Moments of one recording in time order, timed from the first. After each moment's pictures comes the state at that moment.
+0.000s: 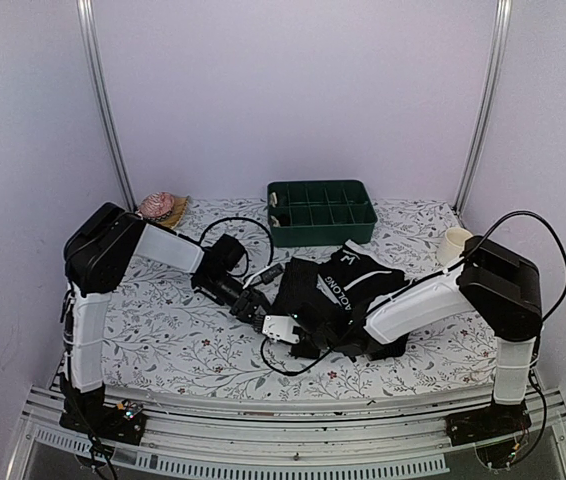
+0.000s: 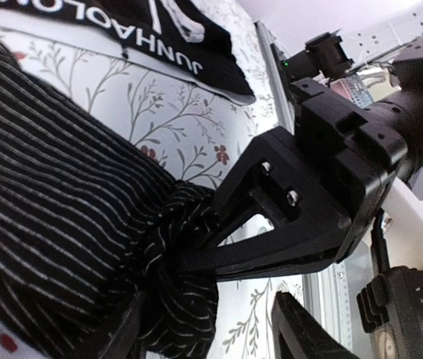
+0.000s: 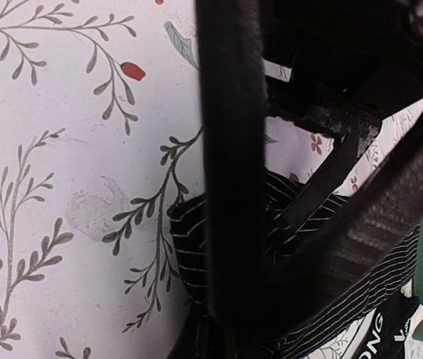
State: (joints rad) left arm -0.57 2.21 1.30 -0.37 1.14 0.36; right arm 1.12 2.00 1.06 0.13 0.29 -0.52
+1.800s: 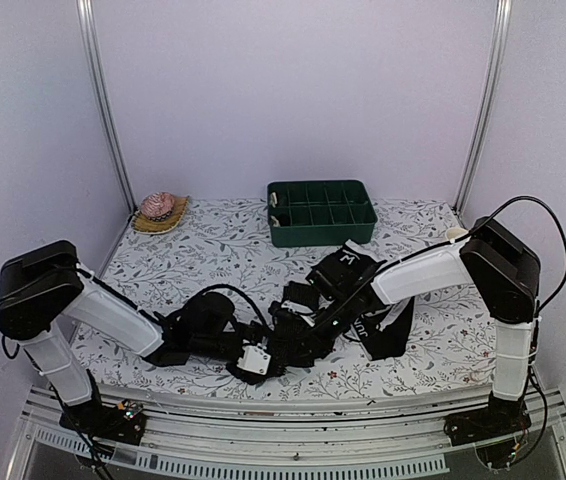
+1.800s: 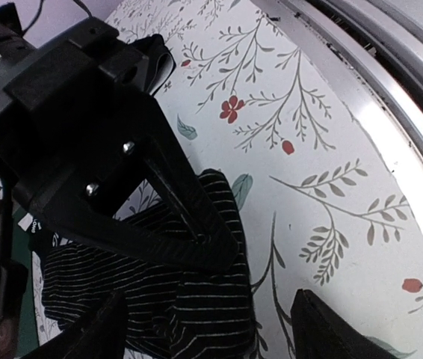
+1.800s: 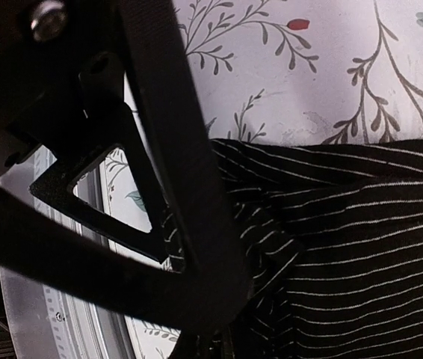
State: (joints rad) left arm -1.00 1.70 0.54 0.56 0.29 1.01; right arm 0.91 2.02 1.19 -0.29 -0.70 -0.05
